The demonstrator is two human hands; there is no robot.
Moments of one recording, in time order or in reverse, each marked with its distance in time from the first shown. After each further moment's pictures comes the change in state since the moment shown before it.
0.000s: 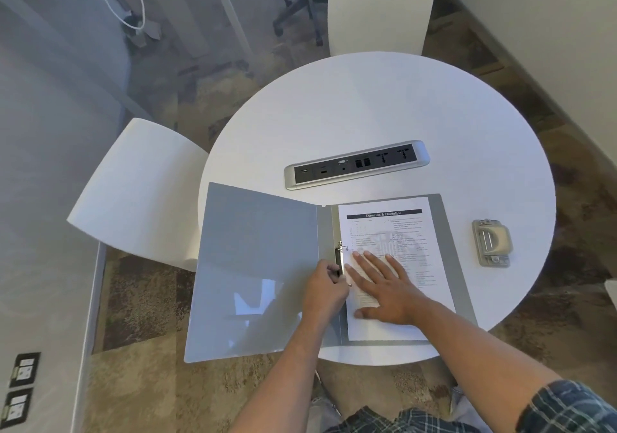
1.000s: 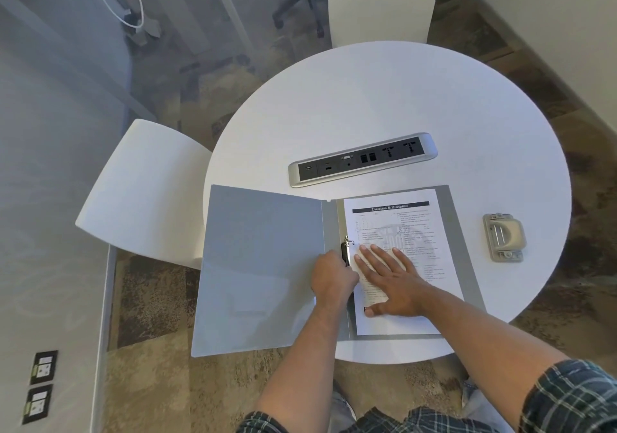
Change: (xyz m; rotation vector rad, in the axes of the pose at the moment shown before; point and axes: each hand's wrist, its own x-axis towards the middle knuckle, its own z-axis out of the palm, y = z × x) left_hand 0.016 0.038 -0.005 0.338 0.062 -0.059; right_hand 0.007 0.002 -0.016 -0.026 -0.097 0.006
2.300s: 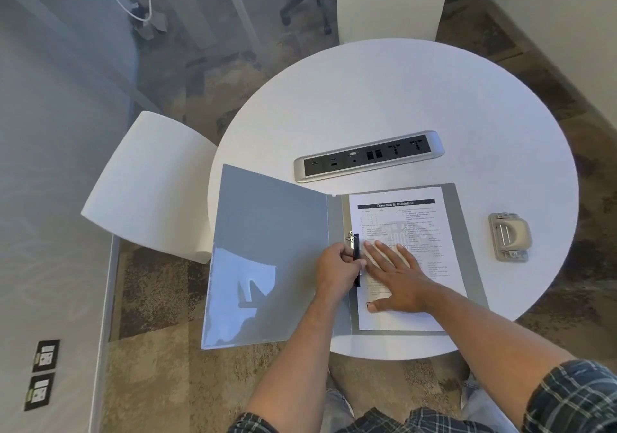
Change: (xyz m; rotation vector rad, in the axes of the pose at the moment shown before) left_hand 0.007 -0.019 0.004 -0.505 -0.097 0.064; right_hand 0.002 0.003 0.004 0.042 -0.014 -0.006
